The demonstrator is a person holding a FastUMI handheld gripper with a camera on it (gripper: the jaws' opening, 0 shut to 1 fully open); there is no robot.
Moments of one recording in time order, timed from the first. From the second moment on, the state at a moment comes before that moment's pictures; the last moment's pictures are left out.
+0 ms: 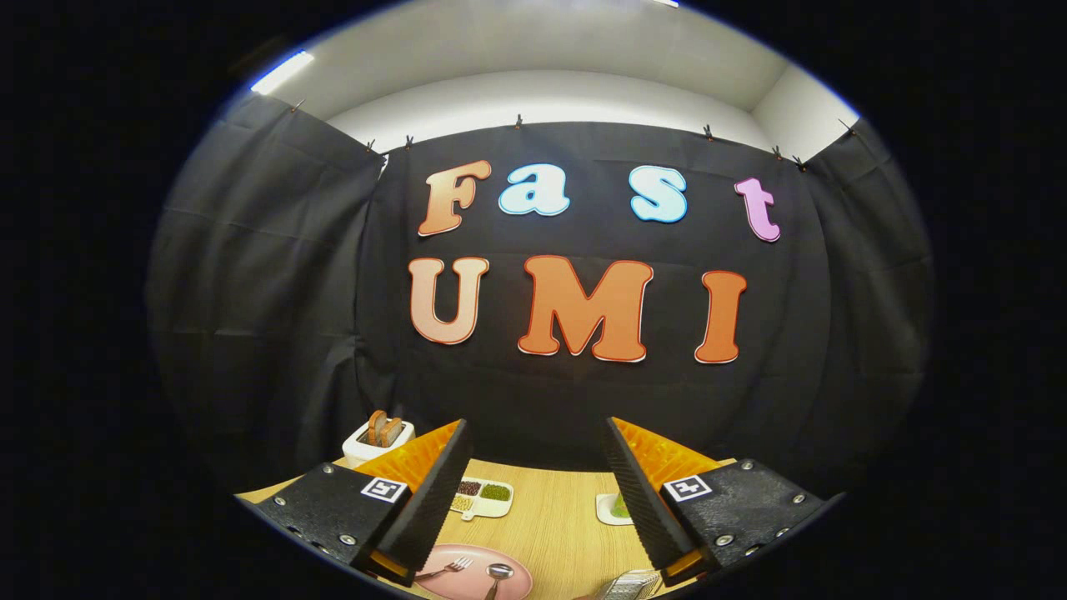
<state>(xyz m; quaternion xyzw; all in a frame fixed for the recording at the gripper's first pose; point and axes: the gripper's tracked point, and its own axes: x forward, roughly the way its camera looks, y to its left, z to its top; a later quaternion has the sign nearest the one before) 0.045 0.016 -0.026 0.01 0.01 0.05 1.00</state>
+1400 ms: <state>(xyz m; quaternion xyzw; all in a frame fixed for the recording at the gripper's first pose) 0.019 0.072 -0.227 0.02 0.31 0.12 0.94</state>
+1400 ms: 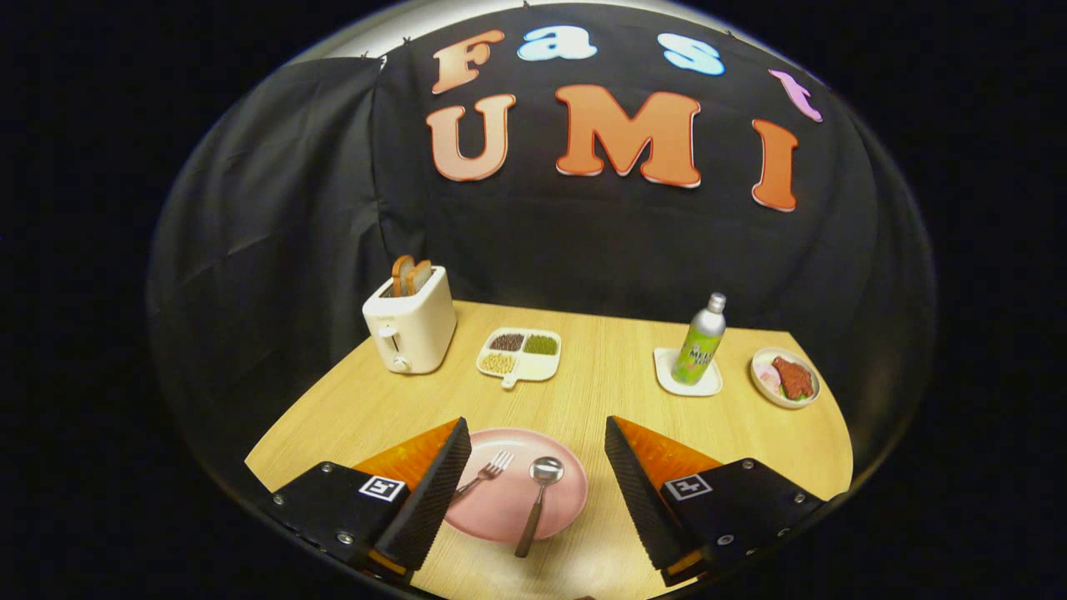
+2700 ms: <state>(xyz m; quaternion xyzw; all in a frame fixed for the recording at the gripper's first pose) -0.029 0.085 -0.395 -0.07 0.58 0.14 0.80</state>
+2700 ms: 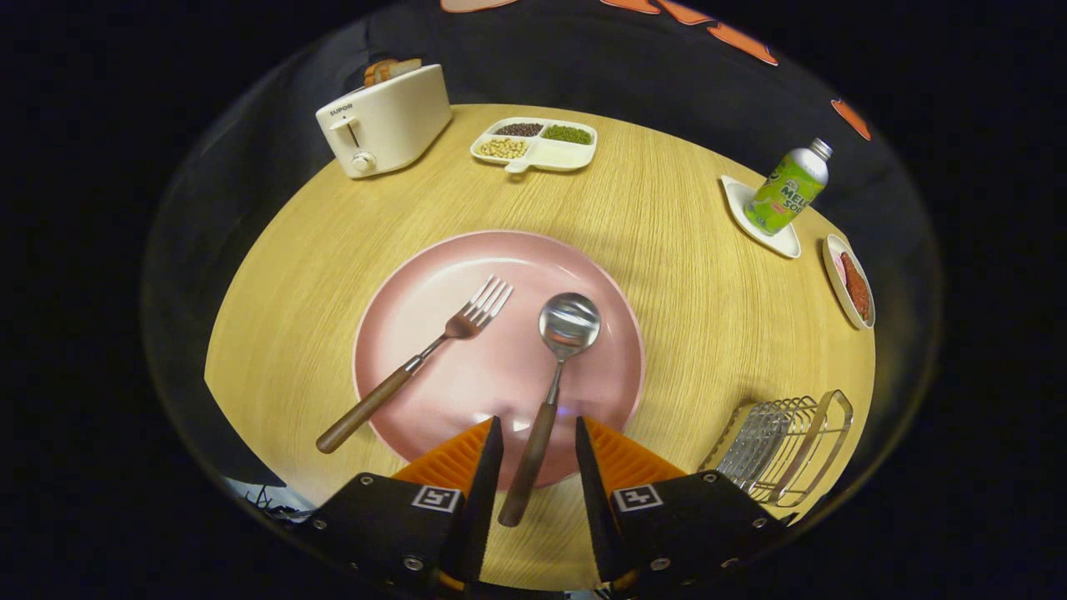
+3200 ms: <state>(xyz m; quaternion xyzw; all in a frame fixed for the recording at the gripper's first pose) -0.028 0.072 -0.399 -0.05 0.61 0.12 0.78</state>
